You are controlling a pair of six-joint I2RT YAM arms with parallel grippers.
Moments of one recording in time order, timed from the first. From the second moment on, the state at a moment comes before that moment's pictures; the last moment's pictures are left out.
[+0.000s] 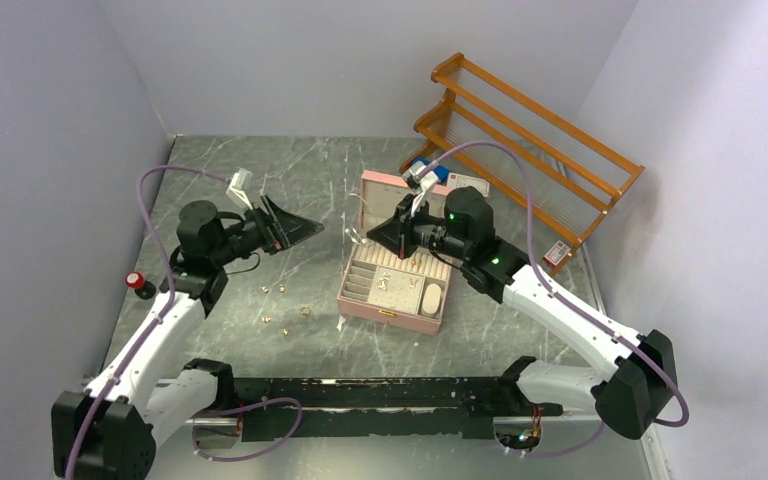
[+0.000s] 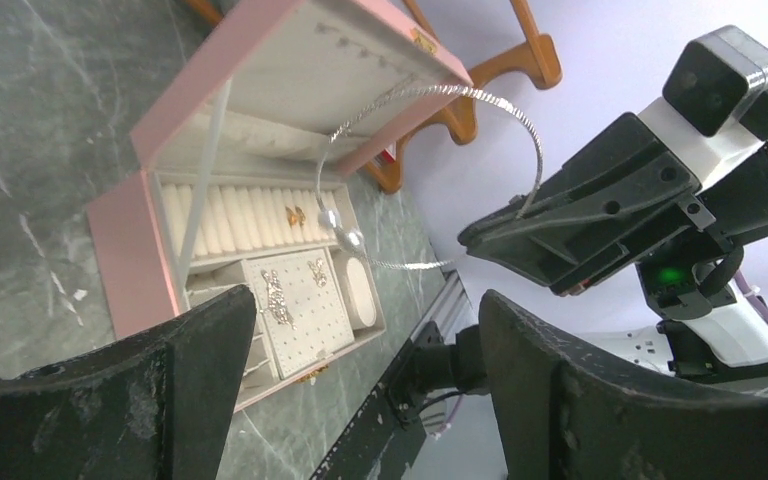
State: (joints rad) left arm -0.18 0.92 0.63 0.17 0.73 -0.88; right arm 0.70 1.16 0.94 0.02 -0.39 0.25
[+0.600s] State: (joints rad) left arm -0.42 1.14 0.63 0.31 0.59 -0.91; right arm 0.58 1.21 0.87 0.07 -0.26 0.31
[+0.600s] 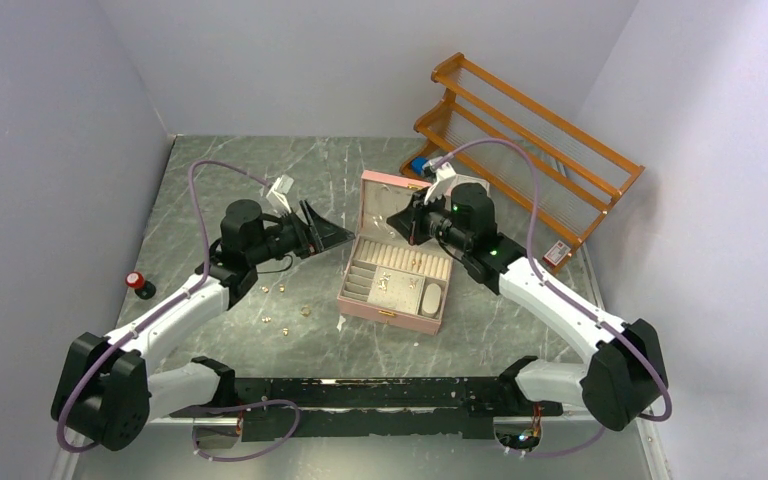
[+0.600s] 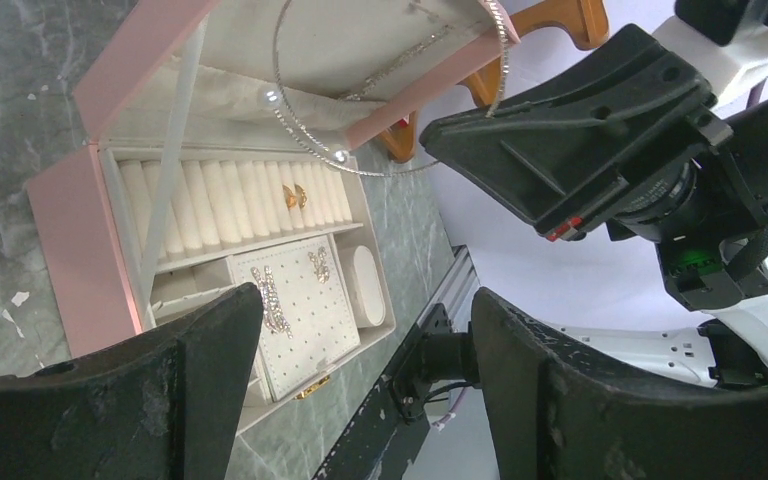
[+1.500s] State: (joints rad) left arm -0.44 1.14 0.63 0.31 0.52 -0.90; right arm 0.46 1.30 0.87 0.07 -0.24 0.34
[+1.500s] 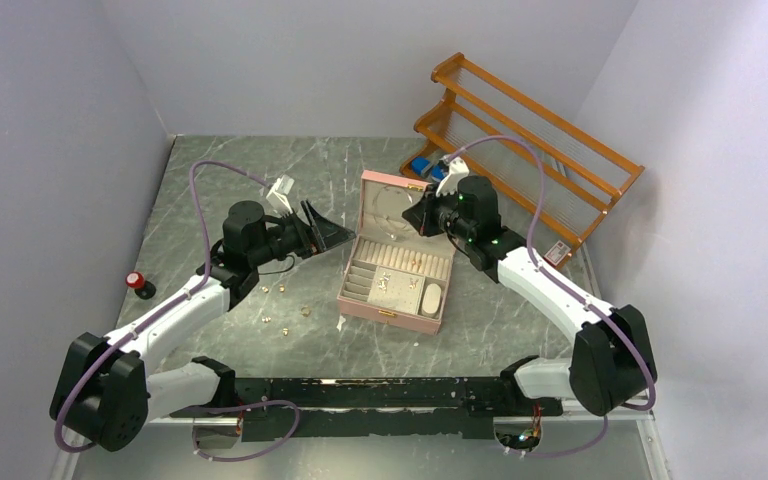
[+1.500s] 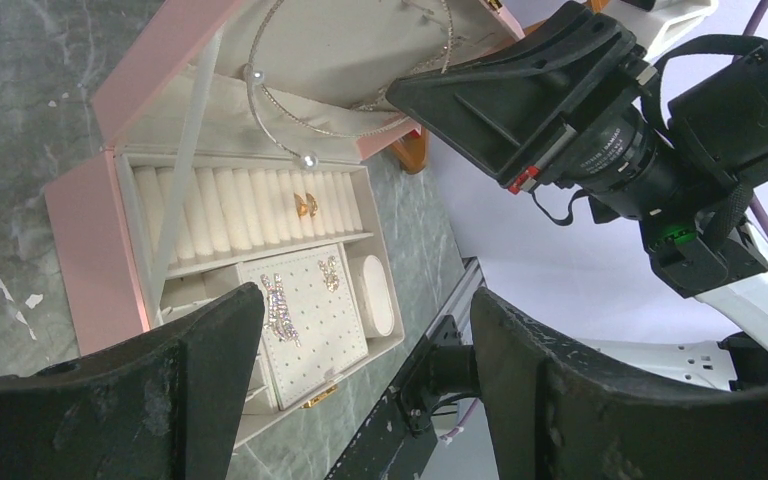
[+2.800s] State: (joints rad) left arm -0.45 1.14 0.65 0.27 0.50 -0.88; right arm 0.44 1.36 0.97 -0.04 -0.19 0.35
